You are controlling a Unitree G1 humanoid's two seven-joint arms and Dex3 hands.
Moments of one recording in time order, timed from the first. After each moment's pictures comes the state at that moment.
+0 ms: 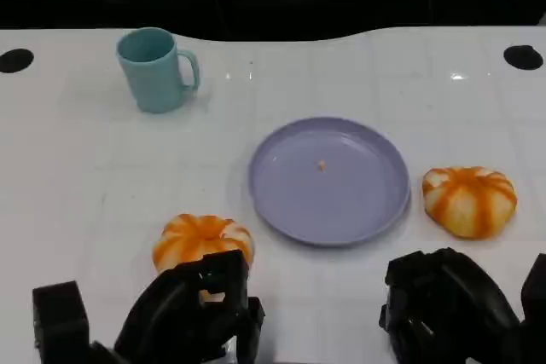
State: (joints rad) left arm 0.04 0.00 -0.05 0.28 -0.38 -0.18 -0.76; right arm -0.01 -0.05 0.04 0.26 0.23 -0.13 0.58
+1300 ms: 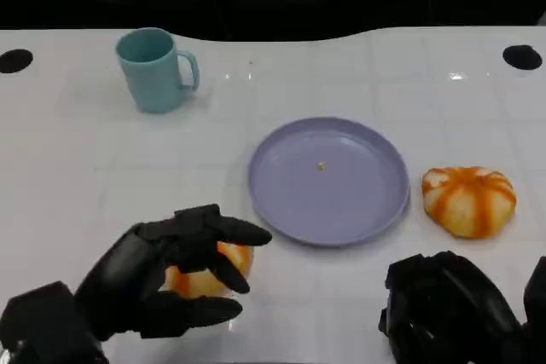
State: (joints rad) left arm 0.05 0.15 -0.03 0.03 -0.06 -0.37 -0.53; right arm 0.01 -0.05 0.04 0.23 0.24 -0.11 0.59
